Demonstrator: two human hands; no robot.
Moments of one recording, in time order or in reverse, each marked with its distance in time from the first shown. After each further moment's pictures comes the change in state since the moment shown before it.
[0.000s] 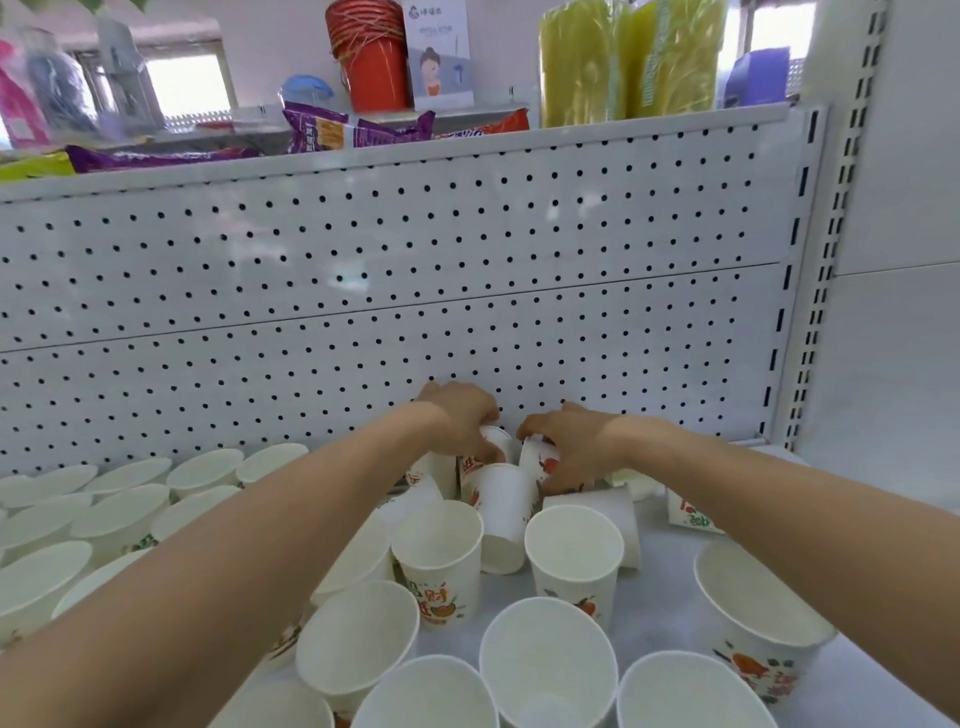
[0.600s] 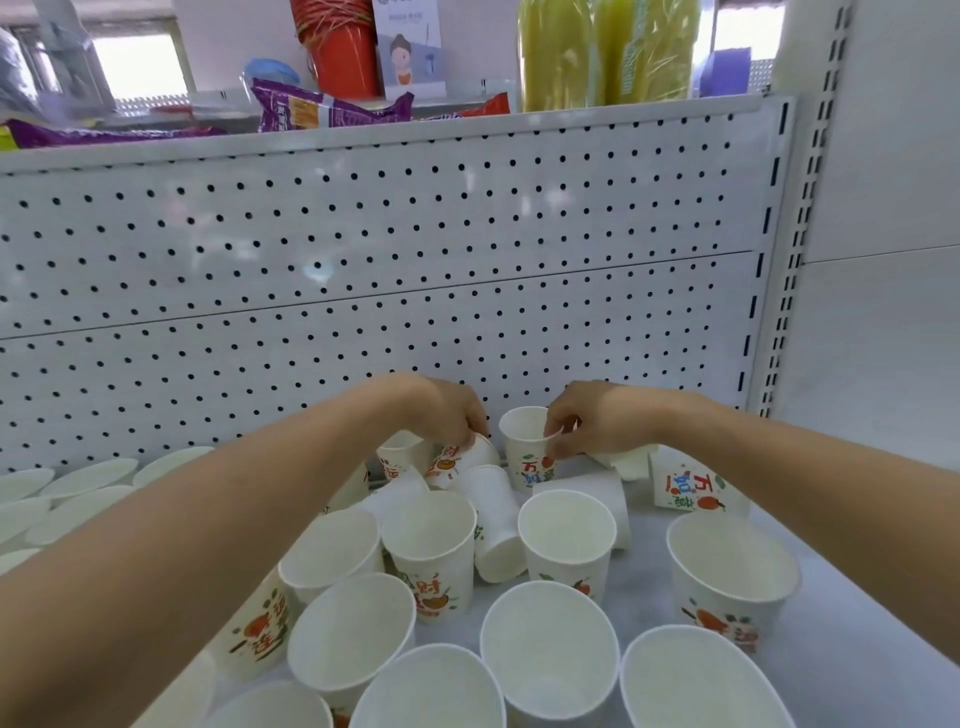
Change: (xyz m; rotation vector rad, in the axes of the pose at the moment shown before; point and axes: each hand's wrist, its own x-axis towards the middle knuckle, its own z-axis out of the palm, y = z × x) left_hand -0.013 0.002 -0.020 -0.103 -0.304 0.060; right_hand -0.027 0.016 -0.012 0.068 0.087 0.000
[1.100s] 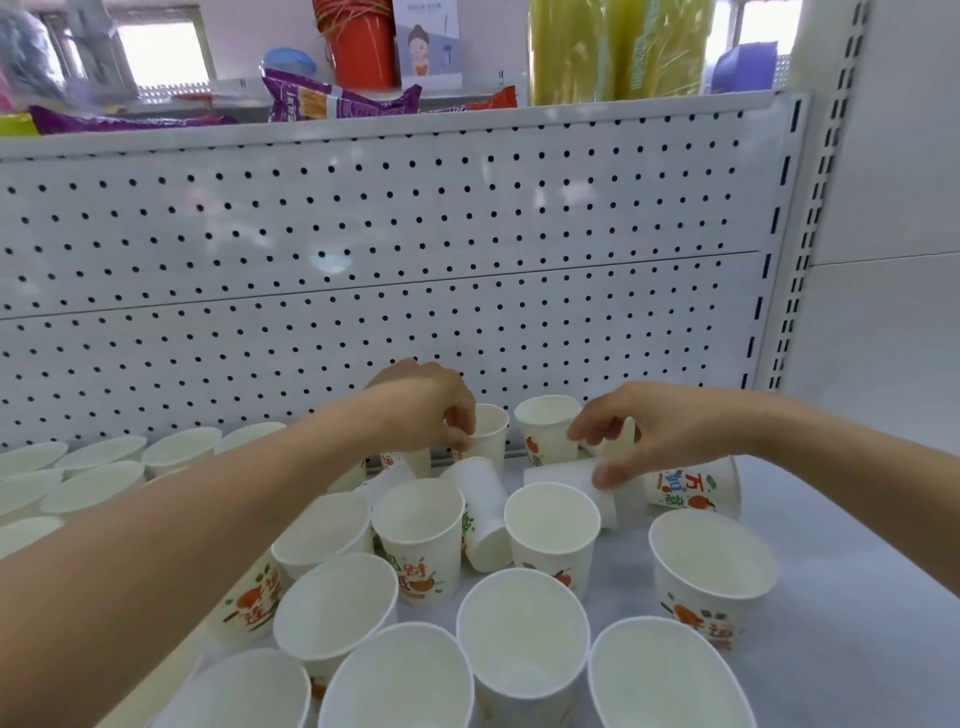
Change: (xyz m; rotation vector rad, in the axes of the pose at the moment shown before) left_hand -0.028 -0.006 0.021 0.069 0.452 0.069; right_hand -0.057 0.019 -0.015 0.063 -0.070 -0.089
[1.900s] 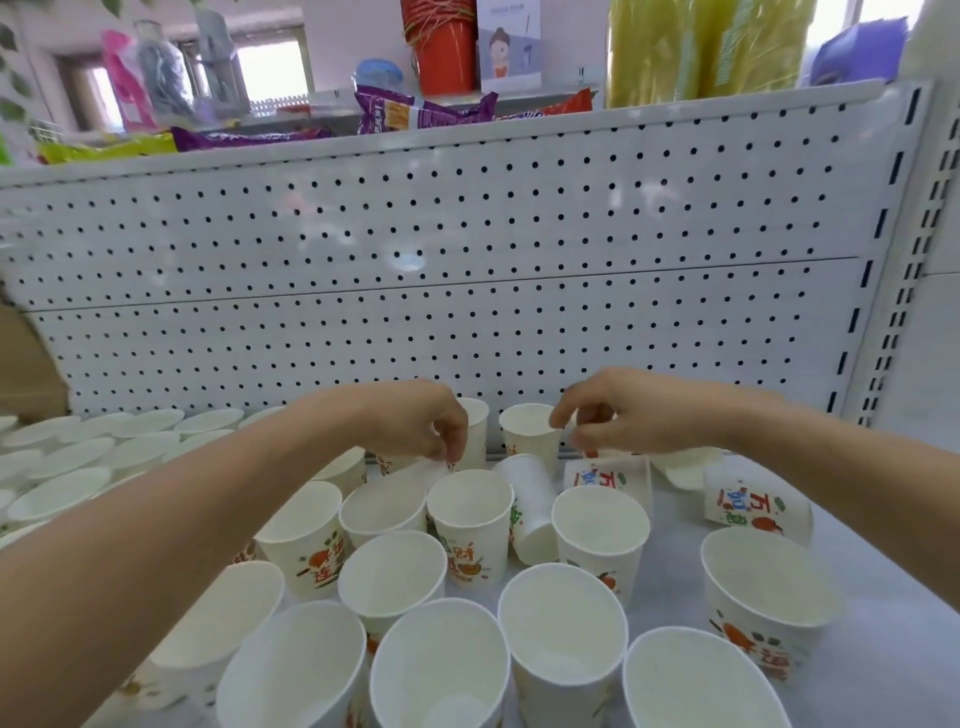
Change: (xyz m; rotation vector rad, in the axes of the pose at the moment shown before) left_hand -0.055 -0.021 -0.022 -0.107 -0.295 -0.115; right_hand 0.035 -0.043 -0.002 -0.010 0.058 -0.204
